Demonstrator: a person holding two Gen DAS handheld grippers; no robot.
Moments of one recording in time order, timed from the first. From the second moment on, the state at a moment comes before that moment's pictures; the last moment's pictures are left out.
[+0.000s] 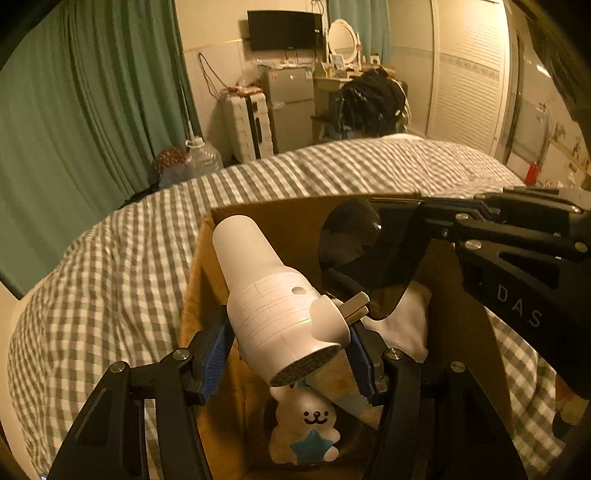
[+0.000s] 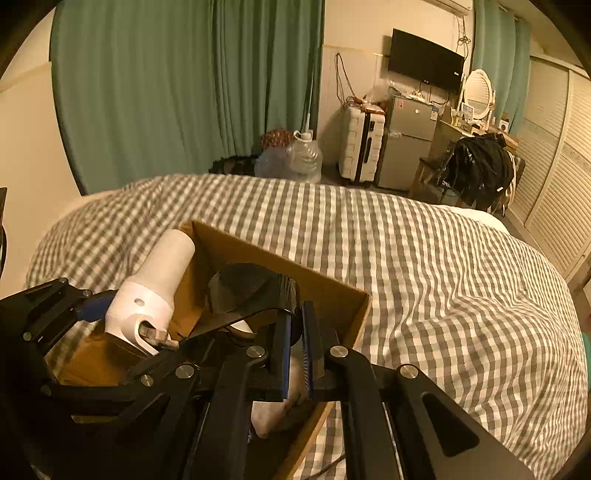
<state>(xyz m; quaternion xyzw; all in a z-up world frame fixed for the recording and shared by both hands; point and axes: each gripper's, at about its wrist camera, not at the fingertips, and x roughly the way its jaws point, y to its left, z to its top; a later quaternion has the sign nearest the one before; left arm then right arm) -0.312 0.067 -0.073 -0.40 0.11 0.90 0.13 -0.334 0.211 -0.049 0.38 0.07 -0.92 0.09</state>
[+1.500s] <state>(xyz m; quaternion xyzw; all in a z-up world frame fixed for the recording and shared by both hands) -0.115 0.037 0.004 -0.32 0.08 0.94 0.10 -0.078 0.235 -0.004 0.33 0.03 -0.94 0.04</state>
